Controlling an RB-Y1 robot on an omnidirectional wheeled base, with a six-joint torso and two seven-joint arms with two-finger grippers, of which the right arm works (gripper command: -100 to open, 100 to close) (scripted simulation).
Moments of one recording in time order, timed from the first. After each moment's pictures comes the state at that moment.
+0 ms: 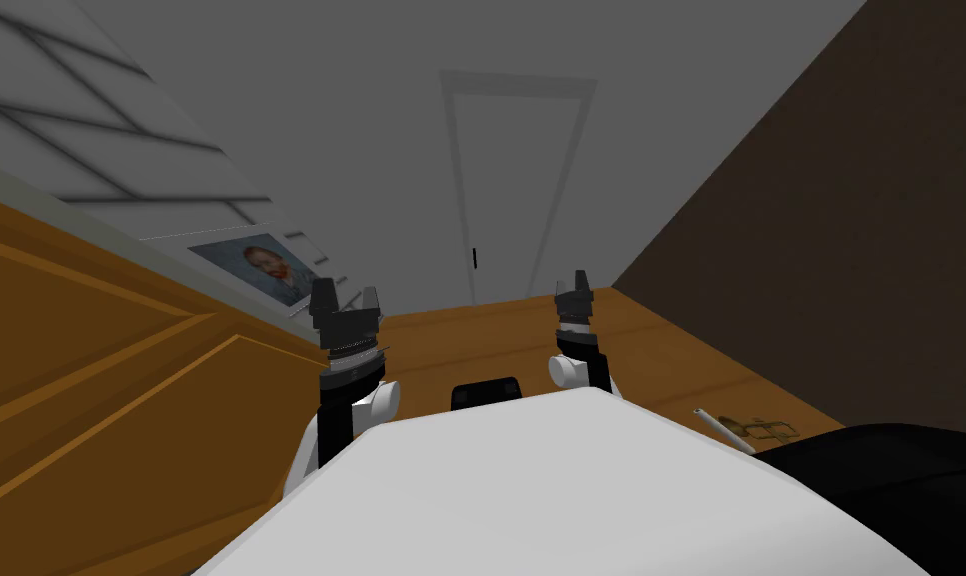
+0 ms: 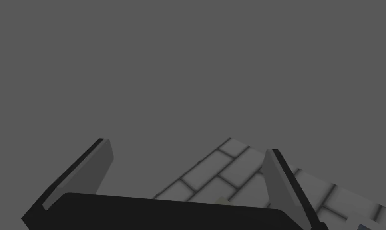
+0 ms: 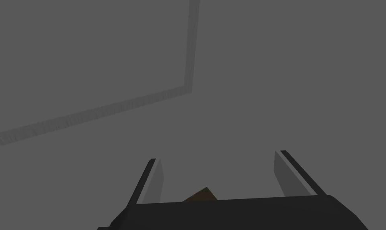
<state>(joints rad) 0.52 0.05 0.01 -2.21 -0.11 -0.49 0.16</state>
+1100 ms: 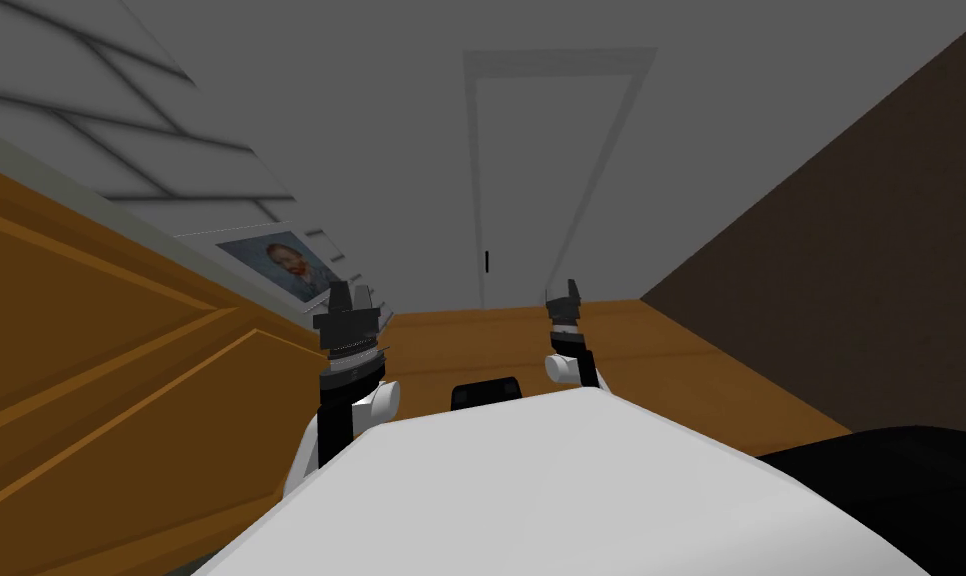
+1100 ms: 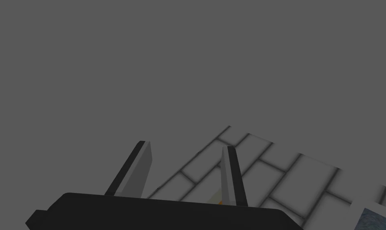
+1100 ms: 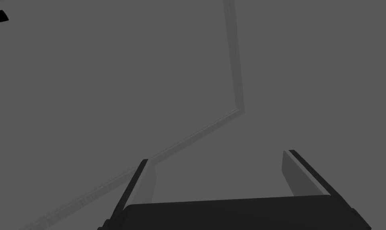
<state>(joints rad) 0.44 -0.02 0.00 -2.01 -0.20 -0.54 -0.03</state>
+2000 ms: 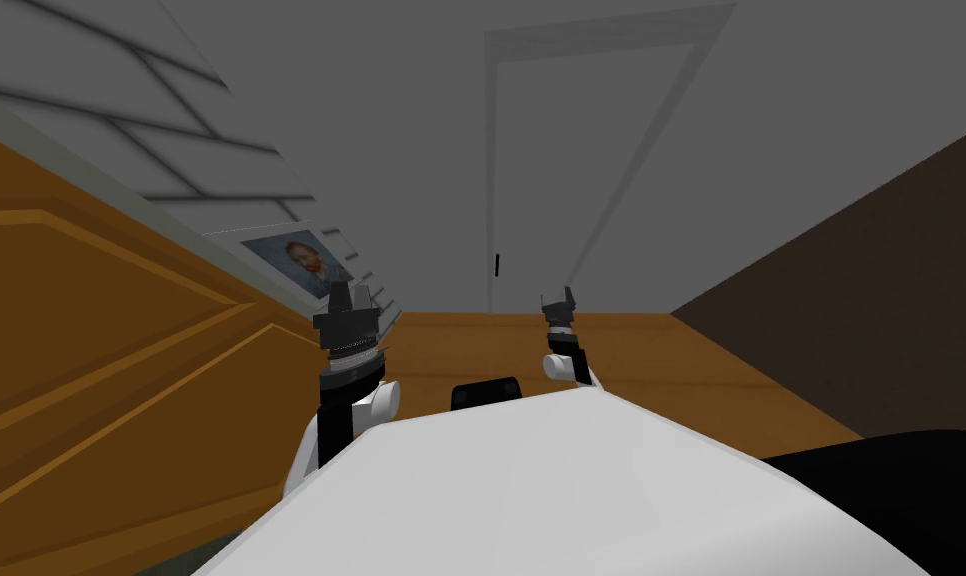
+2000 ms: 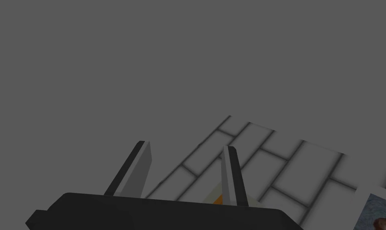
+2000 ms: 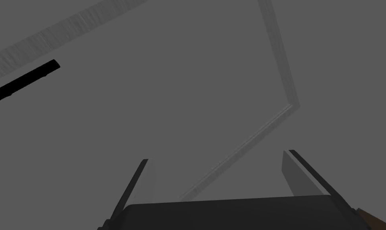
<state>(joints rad) 0.37 -0.06 -0.02 -1.83 -0.28 -0.58 -0.19</state>
